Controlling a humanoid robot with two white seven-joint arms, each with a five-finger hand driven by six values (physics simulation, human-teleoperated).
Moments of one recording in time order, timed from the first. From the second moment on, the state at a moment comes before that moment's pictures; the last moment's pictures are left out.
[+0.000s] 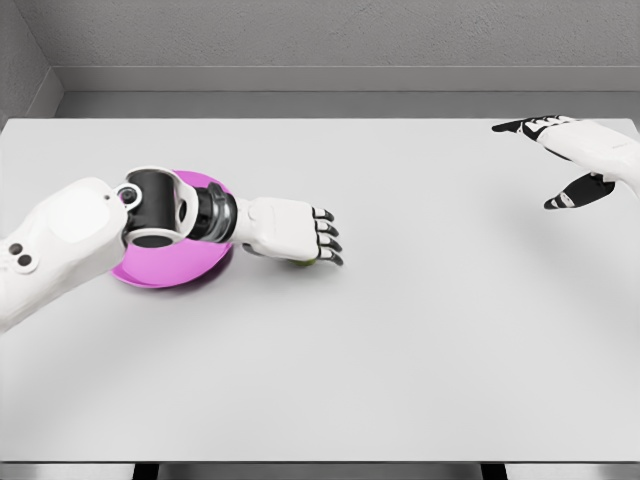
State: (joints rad) left arm -0.96 0.51 -1.10 -1.45 -0.80 -0.61 -0.52; right arm -0.47 -0.97 0.44 -1.65 0.20 -0.11 0.44
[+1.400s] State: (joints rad) left arm -0.94 0.62 -0.98 -1.43 -0.50 -0.61 -0.55; right arm -0.47 -0.97 0.44 -1.65 0.20 -0.11 0.44
